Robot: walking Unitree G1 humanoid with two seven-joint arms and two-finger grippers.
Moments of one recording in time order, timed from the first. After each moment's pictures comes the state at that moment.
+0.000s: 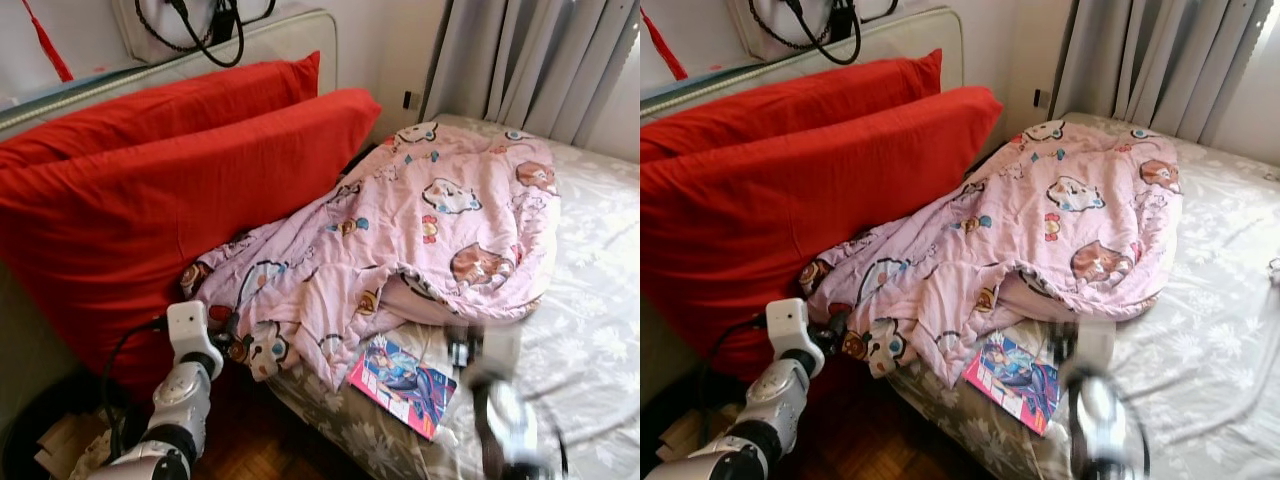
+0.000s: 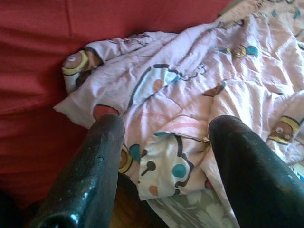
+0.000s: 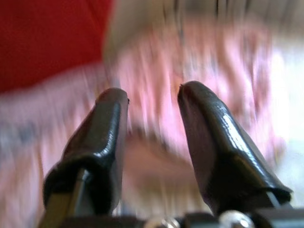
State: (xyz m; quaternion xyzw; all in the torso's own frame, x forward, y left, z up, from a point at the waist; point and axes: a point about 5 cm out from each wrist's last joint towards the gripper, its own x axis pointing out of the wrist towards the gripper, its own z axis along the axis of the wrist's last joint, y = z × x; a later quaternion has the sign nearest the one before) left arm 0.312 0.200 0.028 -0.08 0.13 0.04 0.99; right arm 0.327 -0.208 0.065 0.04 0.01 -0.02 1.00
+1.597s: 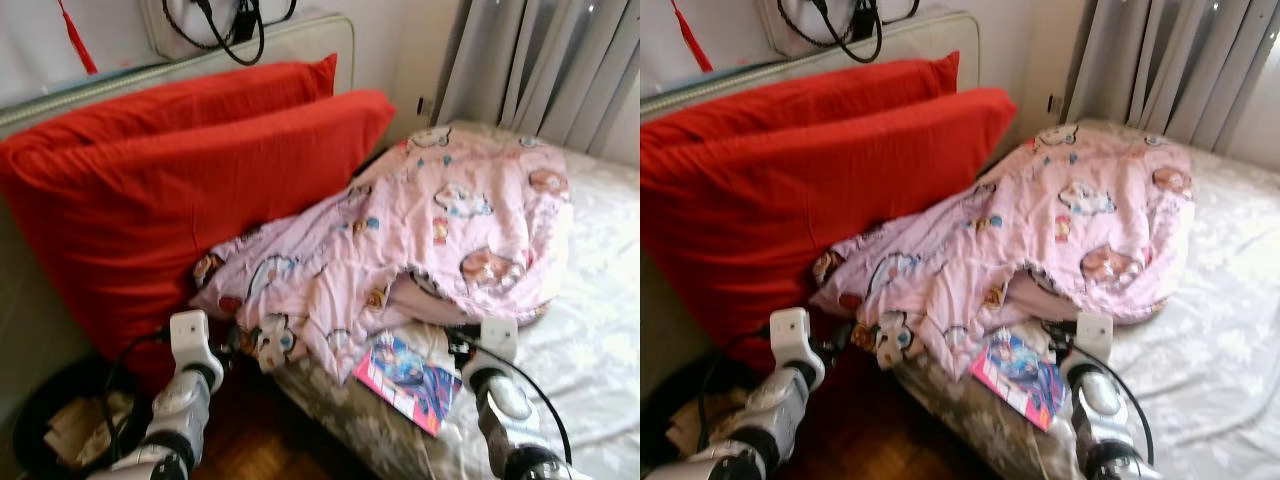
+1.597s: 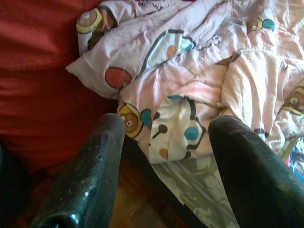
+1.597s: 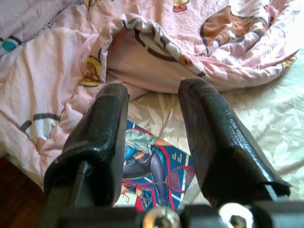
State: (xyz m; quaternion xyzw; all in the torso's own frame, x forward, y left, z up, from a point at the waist) left arm 0.303 0.203 0.015 -0.08 0.17 0.04 0.98; right arm 0.292 -0.207 0.006 0.05 0.18 -0.04 0.98
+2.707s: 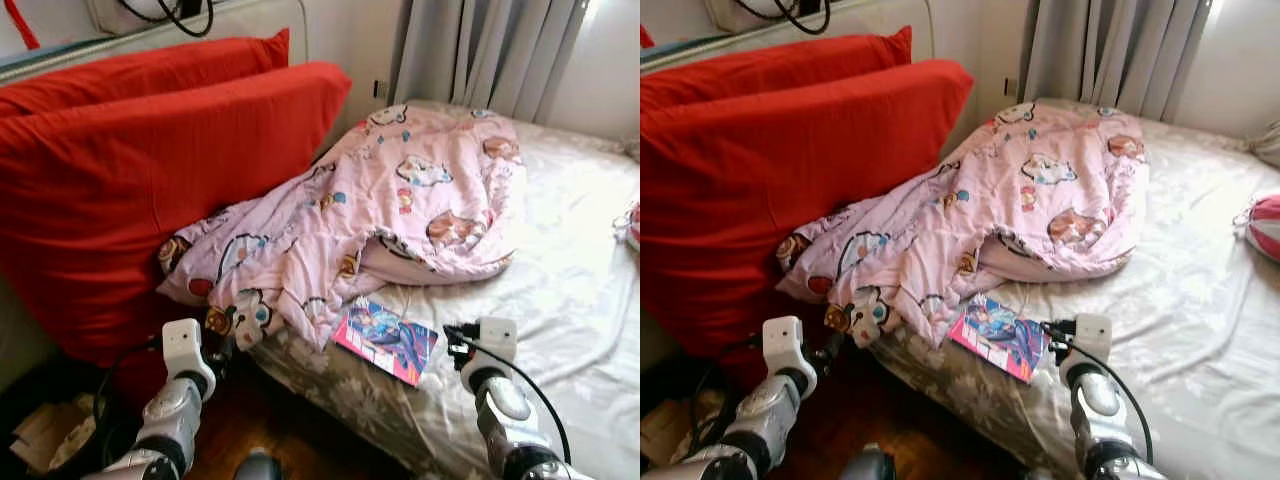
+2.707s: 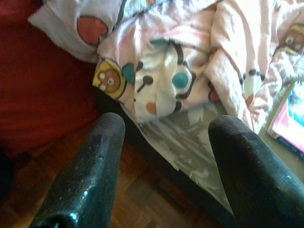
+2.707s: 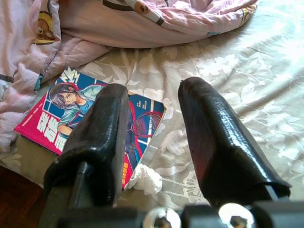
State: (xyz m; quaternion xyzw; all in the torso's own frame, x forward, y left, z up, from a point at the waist) left arm 0.291 0.215 0.004 -0.09 0.20 0.04 0.97; right arm 0.292 -0.206 0.005 0.04 0.18 -0.04 0.98
